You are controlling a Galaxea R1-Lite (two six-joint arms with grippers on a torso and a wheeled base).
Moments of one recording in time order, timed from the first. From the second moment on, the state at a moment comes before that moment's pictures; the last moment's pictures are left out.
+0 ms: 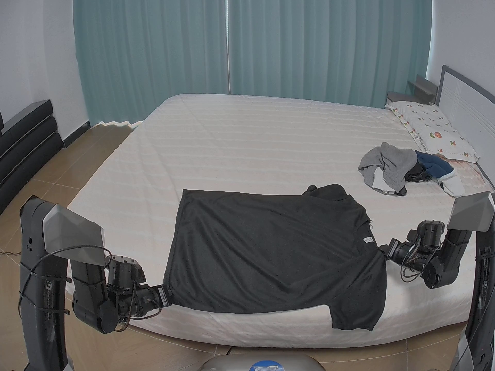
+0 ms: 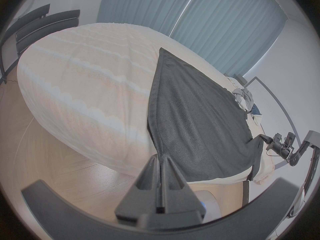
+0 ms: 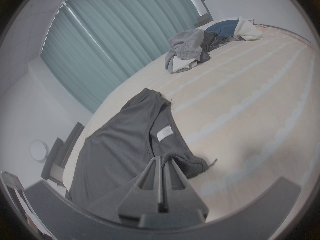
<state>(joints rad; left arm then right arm) -0.20 2.44 -0.38 -1.31 -0.15 -0.48 -0.11 2.46 -0.66 -1.28 0.28 0.48</state>
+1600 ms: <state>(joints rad) -0.19 2.44 -0.37 -1.31 -0.15 -0.48 -0.16 2.38 -0.31 -1.23 0.60 0.19</state>
